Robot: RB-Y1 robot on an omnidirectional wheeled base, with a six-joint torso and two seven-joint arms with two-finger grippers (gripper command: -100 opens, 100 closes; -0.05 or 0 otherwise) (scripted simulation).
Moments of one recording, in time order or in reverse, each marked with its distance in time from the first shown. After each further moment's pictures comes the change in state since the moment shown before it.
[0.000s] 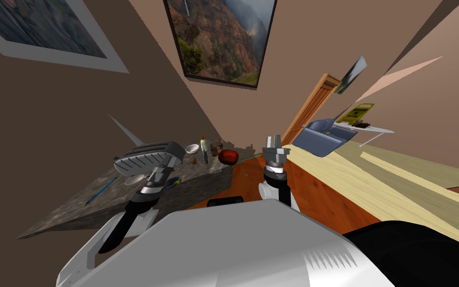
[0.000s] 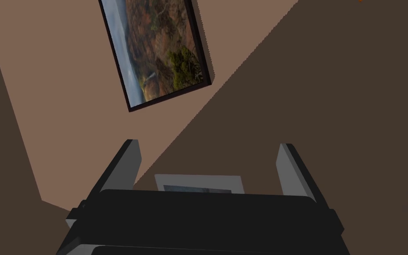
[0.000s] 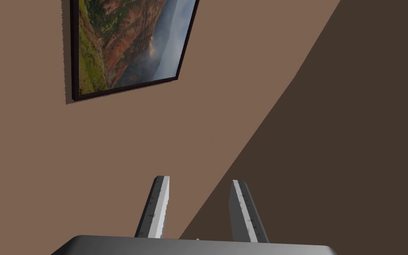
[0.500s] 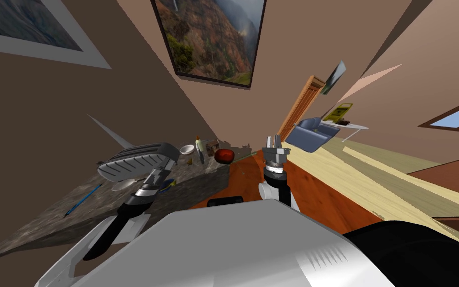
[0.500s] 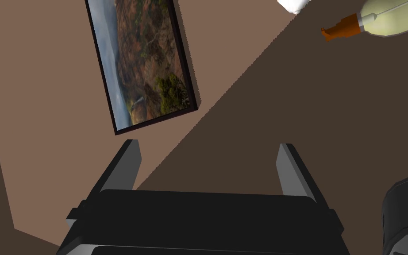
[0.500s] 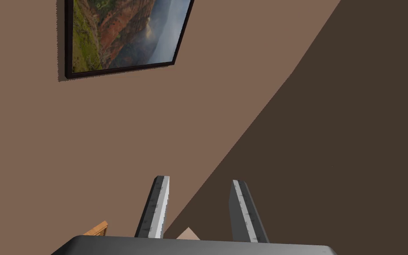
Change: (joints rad) left arm 0.028 0.095 0.010 0.059 0.033 -0.013 0.034; right arm 0.000 0.000 0.000 0.000 0.000 0.000 0.000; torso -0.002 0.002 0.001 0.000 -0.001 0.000
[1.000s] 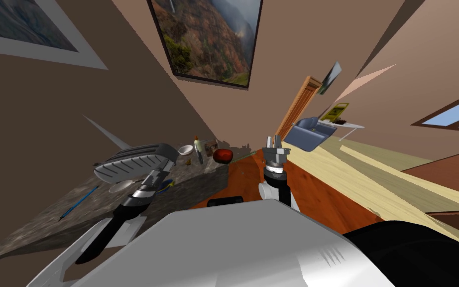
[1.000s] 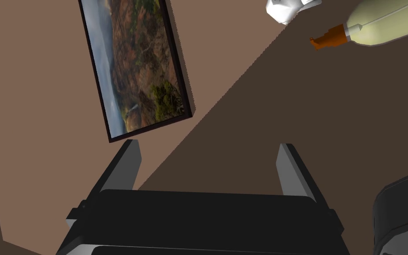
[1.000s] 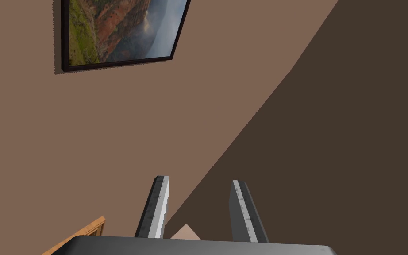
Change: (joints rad) left arm 0.013 0.040 0.004 0.030 0.014 -0.007 0.018; right arm 0.000 0.000 0.000 0.000 0.000 0.000 0.000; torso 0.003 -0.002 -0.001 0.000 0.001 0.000
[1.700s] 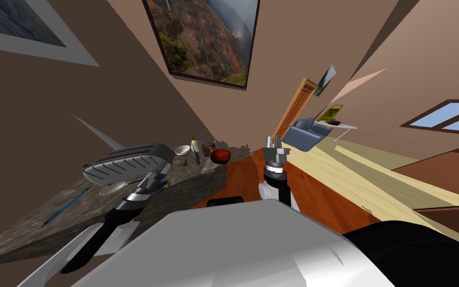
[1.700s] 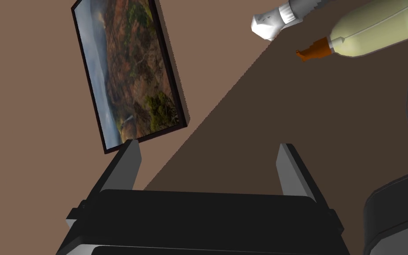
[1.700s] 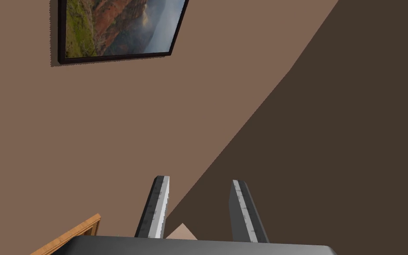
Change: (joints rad) left arm 0.031 0.036 0.021 0.032 -0.008 -0.019 0.012; right arm 0.000 0.000 0.000 0.000 0.000 0.000 0.000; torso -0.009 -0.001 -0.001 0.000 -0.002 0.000
